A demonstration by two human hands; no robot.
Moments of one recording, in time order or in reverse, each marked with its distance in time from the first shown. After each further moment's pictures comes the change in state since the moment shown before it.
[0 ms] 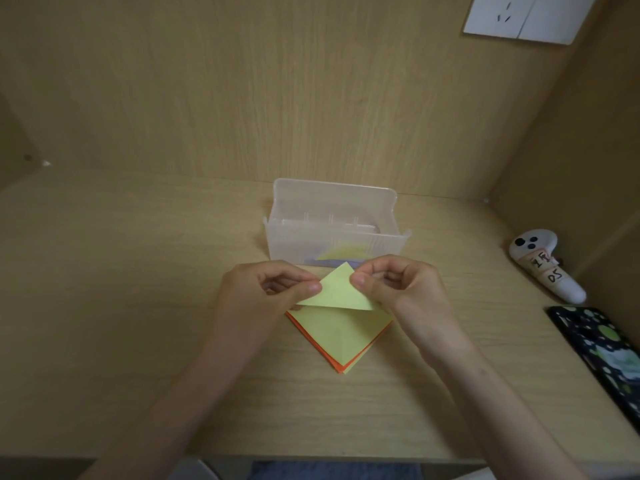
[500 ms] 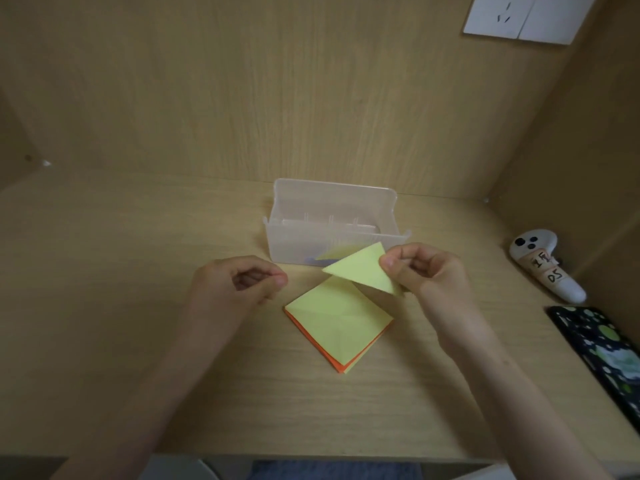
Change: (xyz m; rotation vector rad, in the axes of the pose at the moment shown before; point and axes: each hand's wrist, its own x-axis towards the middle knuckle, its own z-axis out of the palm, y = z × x) left_hand 0.009 -0.012 -0.024 0.097 0.065 0.017; right_hand 0.007 -0.004 -0.019 0.013 0.138 -0.037
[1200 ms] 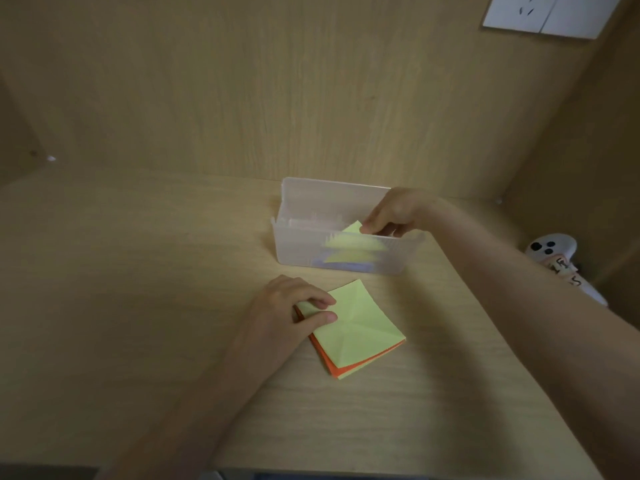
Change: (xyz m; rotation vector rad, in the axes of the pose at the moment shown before) left_hand 0.008 -0.046 0.038 0.336 -0.202 0.305; right_hand 0.157 -0.017 0.023 -0.787 -0.463 0.363
